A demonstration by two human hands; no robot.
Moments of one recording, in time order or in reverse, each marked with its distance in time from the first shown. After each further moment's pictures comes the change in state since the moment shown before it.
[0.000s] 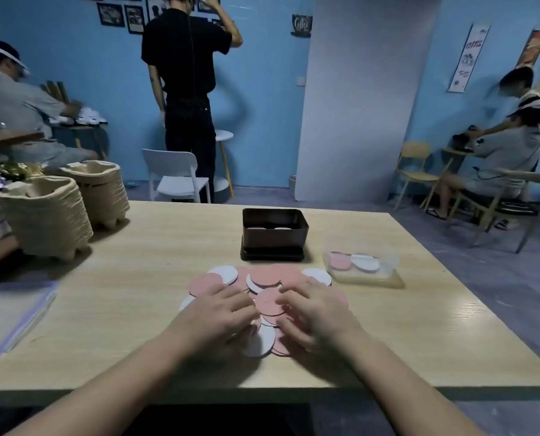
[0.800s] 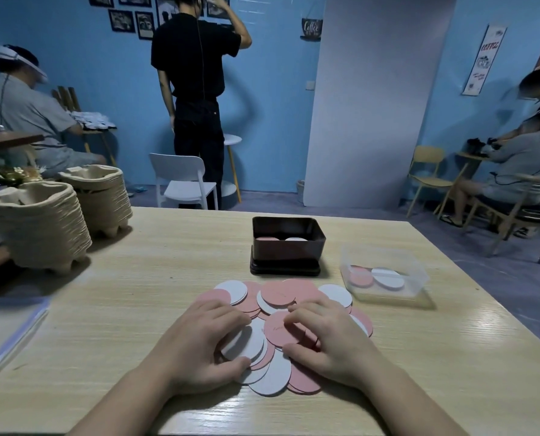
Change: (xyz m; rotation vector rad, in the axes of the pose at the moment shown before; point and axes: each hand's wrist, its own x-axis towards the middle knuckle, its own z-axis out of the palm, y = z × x) left_hand -0.024 -0.037 0.015 -0.212 -0.021 -0.238; right_hand 0.011 0.018 0.023 0.103 -0.062 0.058
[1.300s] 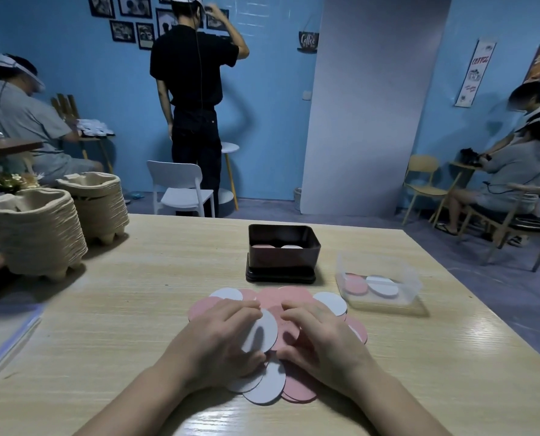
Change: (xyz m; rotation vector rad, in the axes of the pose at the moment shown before) left_hand 0.024 0.010 0.015 0.032 0.134 0.076; right_hand 0.000 -0.002 0.002 0.059 0.175 -0.098
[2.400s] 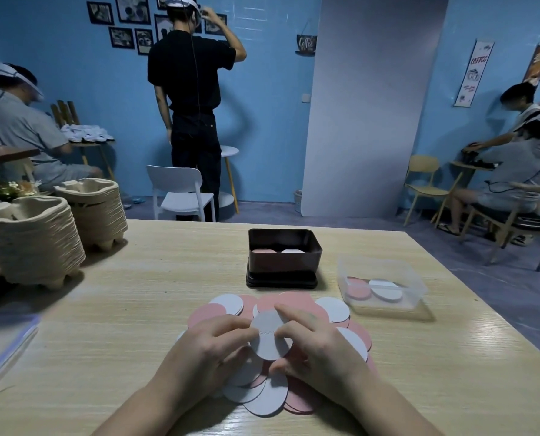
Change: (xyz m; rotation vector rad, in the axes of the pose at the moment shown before) left_hand -0.010 -0.008 0.004 -0.072 0.161 0.072; right_hand 0.007 -0.001 0.013 0.051 0.033 -0.075
